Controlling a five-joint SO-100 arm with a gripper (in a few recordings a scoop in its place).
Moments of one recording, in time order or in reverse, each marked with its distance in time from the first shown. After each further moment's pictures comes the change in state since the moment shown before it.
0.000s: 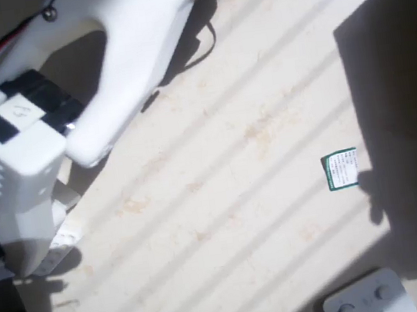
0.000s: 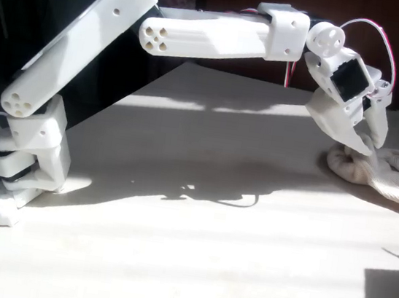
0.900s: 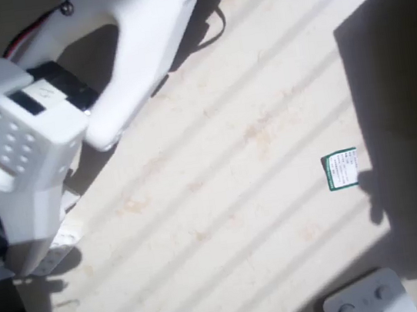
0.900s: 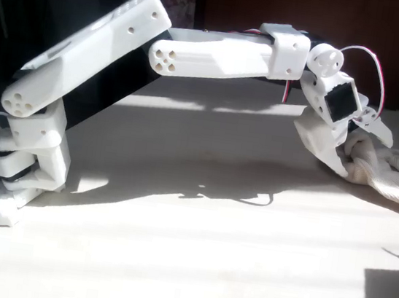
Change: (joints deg) arm -0.7 -8.9 -7.7 8.2 0.0
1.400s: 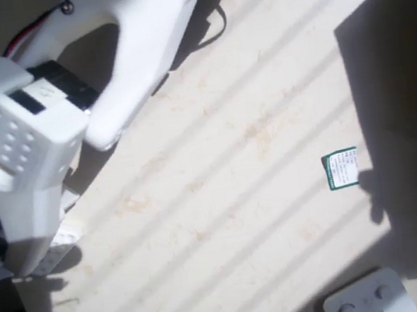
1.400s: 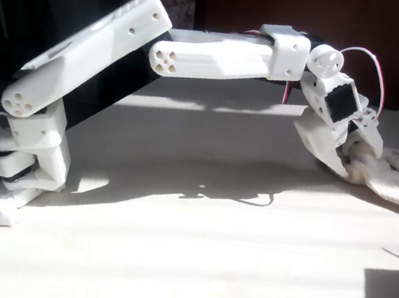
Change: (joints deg) arm 0.0 0.0 -0.7 -0.4 0.3
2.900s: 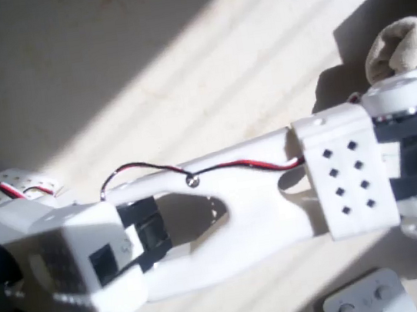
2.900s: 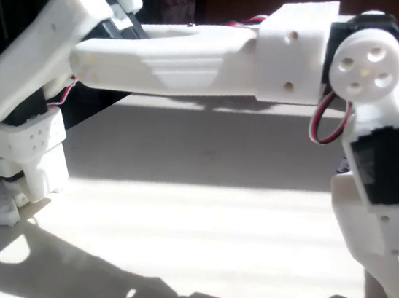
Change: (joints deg) arm 37.6 10.9 -0.3 13.8 -1.1
